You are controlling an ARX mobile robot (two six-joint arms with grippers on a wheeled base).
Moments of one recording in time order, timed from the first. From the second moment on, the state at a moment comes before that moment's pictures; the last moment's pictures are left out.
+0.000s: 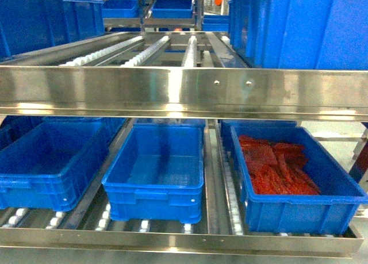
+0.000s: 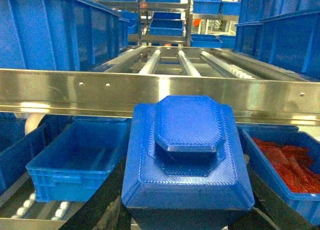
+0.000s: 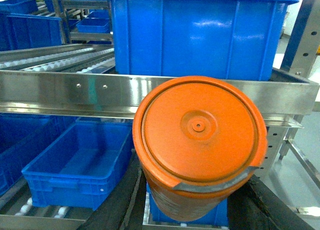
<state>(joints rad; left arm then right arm) 0.00 0.01 0.01 -0.01 0.00 0.00 0.00 0.00 0.01 -0.01 0.00 -0.01</state>
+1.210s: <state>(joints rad) 0.00 0.01 0.01 -0.01 0.00 0.00 0.00 0.01 0.01 -0.01 0.00 -0.01</state>
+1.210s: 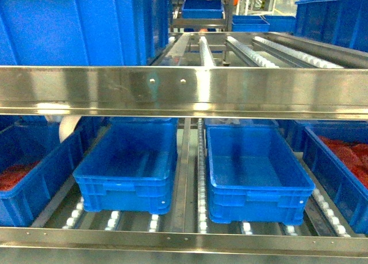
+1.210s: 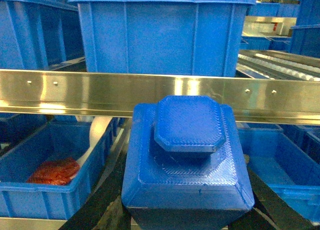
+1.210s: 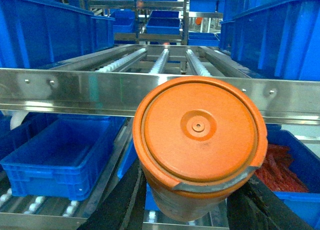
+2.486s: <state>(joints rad) 0.00 0.01 0.01 0.00 0.00 0.00 0.00 0.00 0.01 0.00 0.00 -0.01</state>
